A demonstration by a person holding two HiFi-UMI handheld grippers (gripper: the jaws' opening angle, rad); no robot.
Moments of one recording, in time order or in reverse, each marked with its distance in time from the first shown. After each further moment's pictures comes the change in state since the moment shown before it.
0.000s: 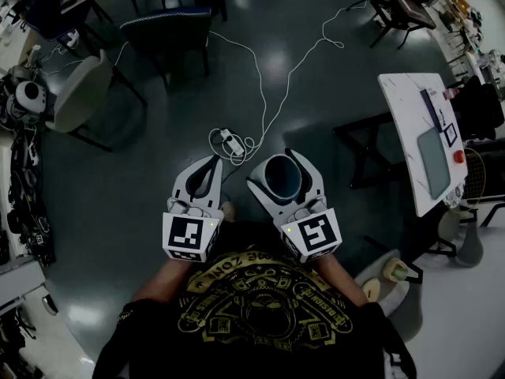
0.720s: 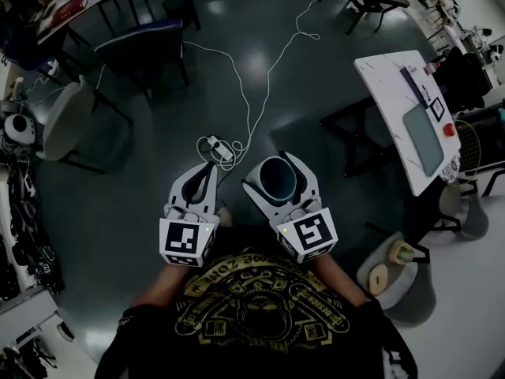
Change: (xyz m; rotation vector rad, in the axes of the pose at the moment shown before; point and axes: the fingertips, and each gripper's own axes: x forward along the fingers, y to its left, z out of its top) left arm 0.014 -0.030 -0.001 0.022 0.016 -0.094; right arm -0.025 -0.023 -0.004 0.040 0.005 -0.097
